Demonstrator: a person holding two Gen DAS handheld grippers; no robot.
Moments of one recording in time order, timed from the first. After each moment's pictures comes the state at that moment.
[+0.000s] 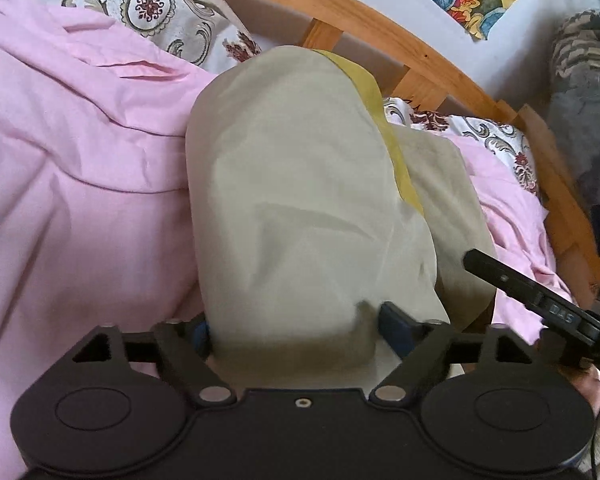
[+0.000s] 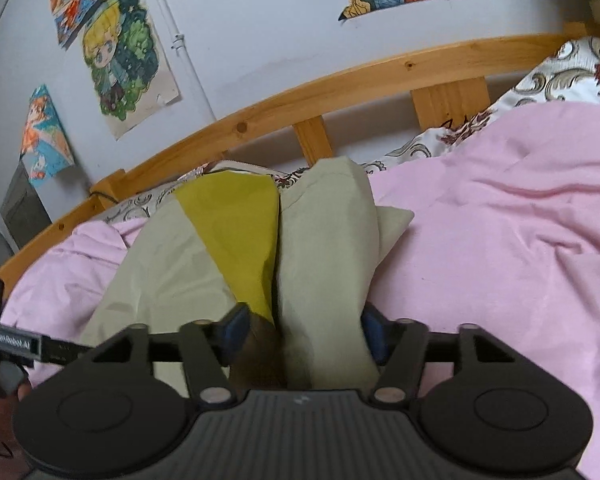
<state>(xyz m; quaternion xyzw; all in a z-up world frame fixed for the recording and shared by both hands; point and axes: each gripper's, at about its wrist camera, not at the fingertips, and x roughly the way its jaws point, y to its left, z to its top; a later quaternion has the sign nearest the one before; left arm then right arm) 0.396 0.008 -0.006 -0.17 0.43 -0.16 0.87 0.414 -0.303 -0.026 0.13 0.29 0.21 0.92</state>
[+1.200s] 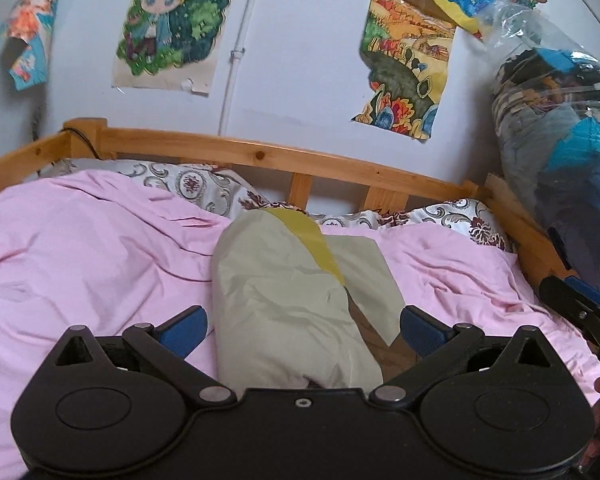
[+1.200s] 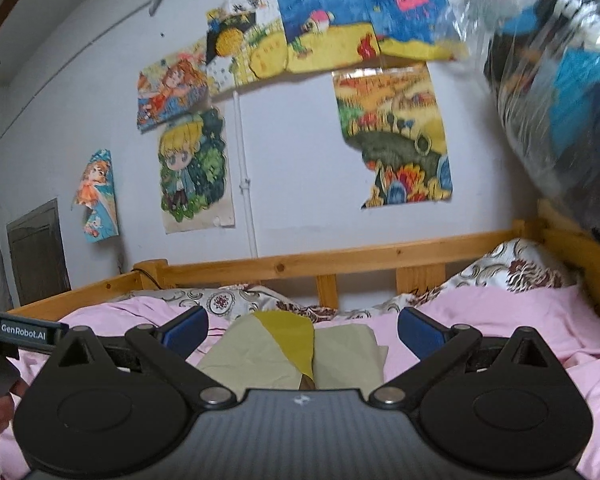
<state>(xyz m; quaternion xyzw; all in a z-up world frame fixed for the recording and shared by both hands) 0.171 -0.050 0.122 -0.09 0.24 -0.06 0.97 0.181 -0.312 0.101 0.06 0.08 0.16 0.98</state>
